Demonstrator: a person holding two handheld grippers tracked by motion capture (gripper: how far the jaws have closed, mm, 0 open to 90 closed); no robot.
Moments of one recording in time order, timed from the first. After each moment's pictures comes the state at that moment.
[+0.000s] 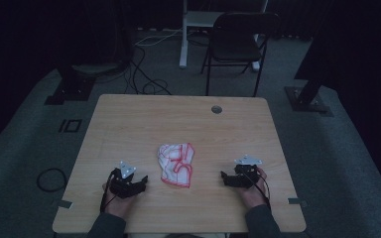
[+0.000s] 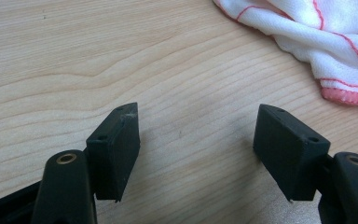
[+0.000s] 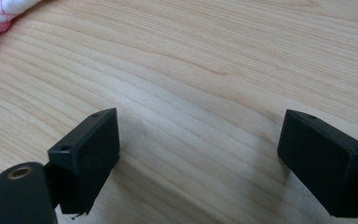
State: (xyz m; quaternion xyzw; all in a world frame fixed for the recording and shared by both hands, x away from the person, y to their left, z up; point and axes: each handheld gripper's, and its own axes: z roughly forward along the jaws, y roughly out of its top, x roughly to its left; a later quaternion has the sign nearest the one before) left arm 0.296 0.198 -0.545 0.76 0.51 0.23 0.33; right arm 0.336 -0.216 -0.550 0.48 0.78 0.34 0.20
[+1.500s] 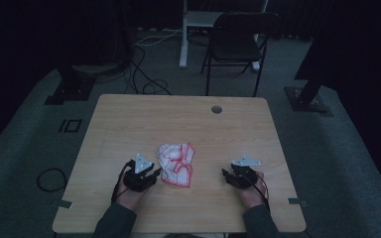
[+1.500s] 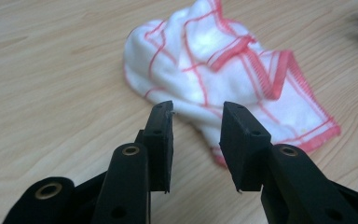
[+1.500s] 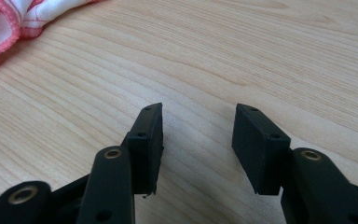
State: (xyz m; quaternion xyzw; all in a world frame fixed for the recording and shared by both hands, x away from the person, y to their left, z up) left arm 0.305 0.153 -0.505 0.80 0.42 0.21 0.38; right arm 0.331 -0.211 -0.546 0.46 0.79 0.35 0.20
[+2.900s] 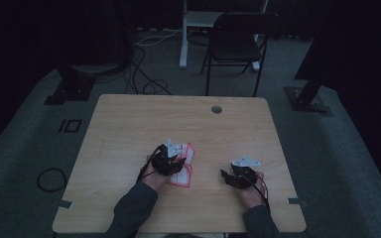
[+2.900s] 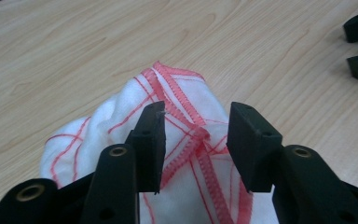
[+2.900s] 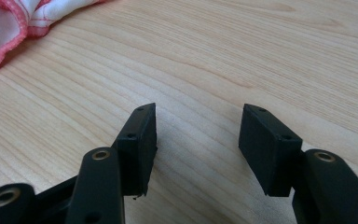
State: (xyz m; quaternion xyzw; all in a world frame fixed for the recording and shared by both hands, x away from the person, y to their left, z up) left arm 0.358 0.077 -0.501 0.84 0.35 0.21 0.35; right arm 0.331 -0.211 -0.547 0.45 0.79 0.36 0.20
